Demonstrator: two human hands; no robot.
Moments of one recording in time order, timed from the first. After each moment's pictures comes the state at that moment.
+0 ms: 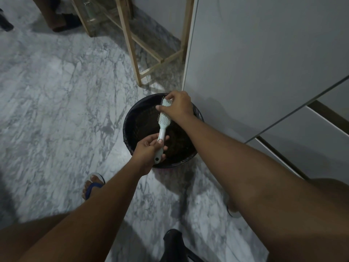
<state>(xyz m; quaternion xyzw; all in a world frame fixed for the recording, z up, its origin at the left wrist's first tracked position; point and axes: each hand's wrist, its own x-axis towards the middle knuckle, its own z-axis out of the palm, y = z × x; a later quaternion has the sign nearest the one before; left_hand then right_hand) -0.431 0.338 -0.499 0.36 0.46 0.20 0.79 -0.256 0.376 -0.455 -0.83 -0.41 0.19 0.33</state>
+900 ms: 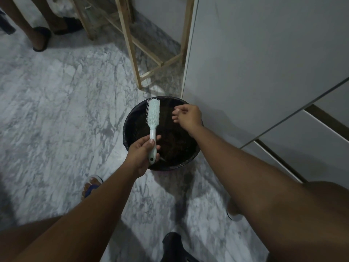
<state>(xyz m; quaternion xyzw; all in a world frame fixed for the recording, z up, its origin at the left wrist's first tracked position) -0.440 0.347 -0.499 0.30 0.47 0.24 0.80 -0.246 0.349 -0.467 -0.75 -0.22 0.37 0.51</state>
